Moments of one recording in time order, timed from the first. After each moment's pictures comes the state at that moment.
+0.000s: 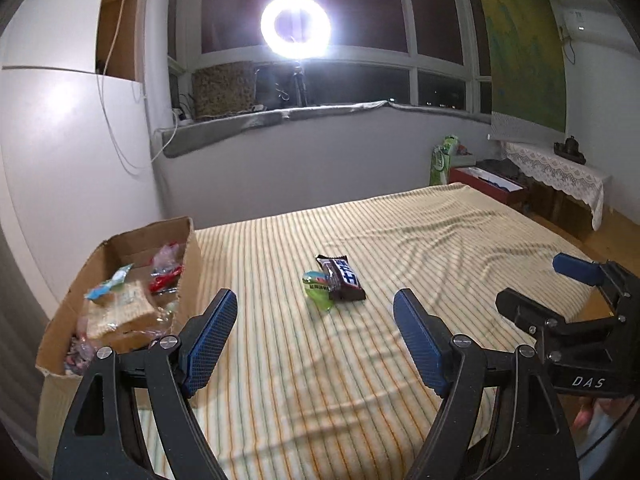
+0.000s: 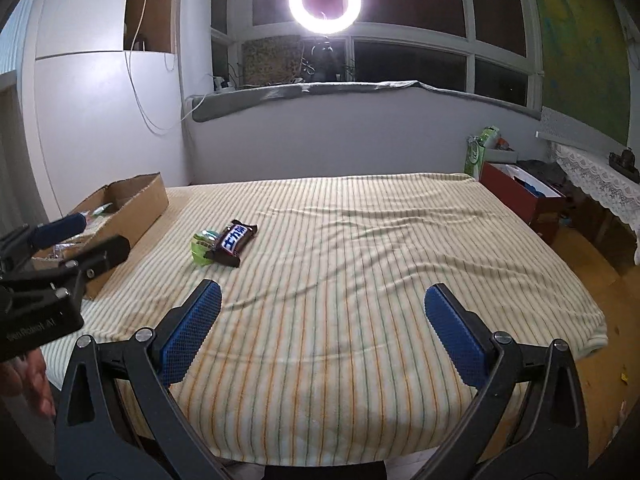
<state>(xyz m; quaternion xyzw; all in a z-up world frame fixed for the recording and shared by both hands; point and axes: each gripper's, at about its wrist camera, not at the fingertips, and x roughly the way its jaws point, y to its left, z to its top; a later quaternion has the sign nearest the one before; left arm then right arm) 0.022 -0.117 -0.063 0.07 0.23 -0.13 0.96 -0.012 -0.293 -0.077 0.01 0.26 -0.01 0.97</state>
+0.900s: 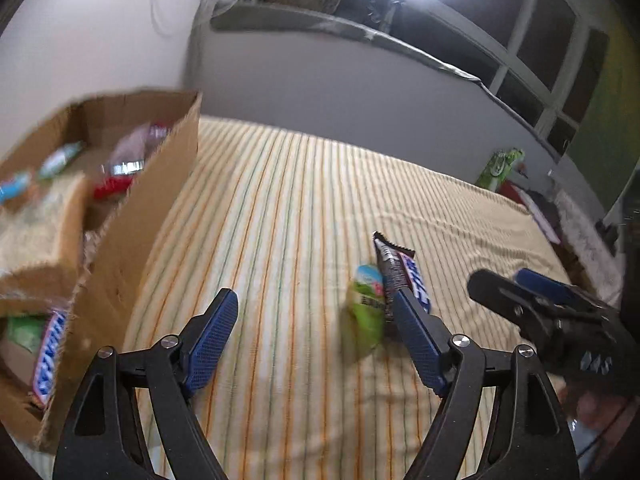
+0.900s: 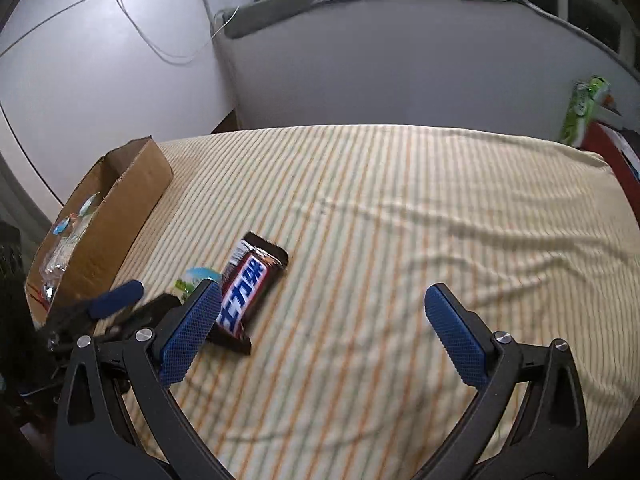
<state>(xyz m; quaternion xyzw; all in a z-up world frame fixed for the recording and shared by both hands) 0.138 -0.093 -0.120 -0.13 0.39 -0.08 0.91 0.192 -0.273 -0.113 0.03 0.44 0.14 0.89</state>
